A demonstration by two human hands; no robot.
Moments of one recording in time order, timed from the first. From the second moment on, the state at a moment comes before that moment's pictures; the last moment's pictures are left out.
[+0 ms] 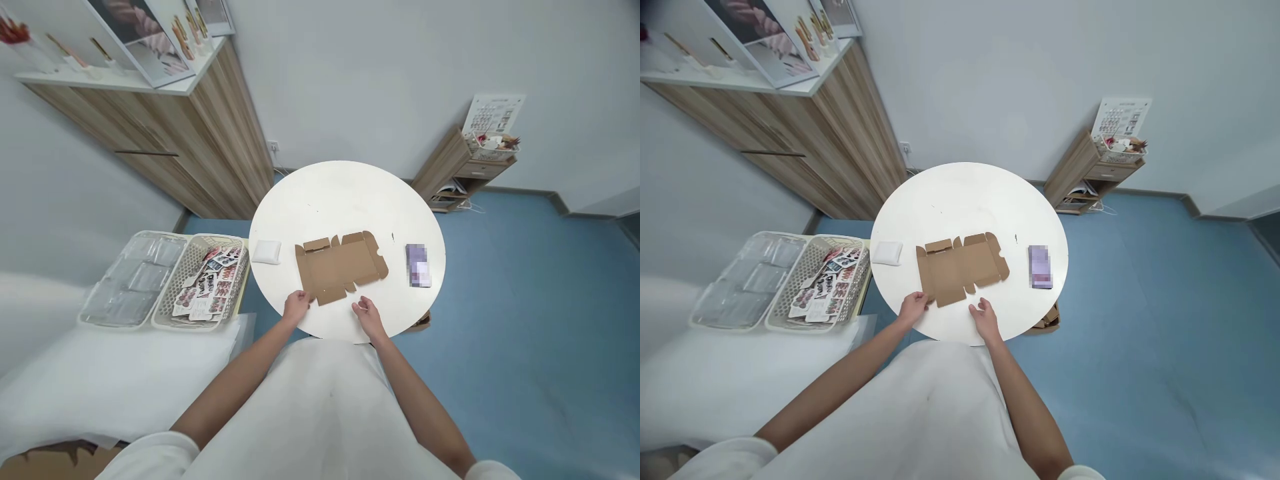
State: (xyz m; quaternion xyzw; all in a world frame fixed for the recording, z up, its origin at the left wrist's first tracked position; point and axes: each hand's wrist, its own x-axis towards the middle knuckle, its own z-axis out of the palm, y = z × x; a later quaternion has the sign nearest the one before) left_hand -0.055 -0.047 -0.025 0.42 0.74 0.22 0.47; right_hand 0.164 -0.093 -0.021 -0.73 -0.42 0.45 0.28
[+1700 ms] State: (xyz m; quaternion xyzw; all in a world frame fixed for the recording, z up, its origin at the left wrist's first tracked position) left_hand -0.037 -0.028 0.002 0.87 0.47 -0.07 0.11; right_hand 0.183 -0.017 0.002 -0.71 -0.57 0.36 0.20
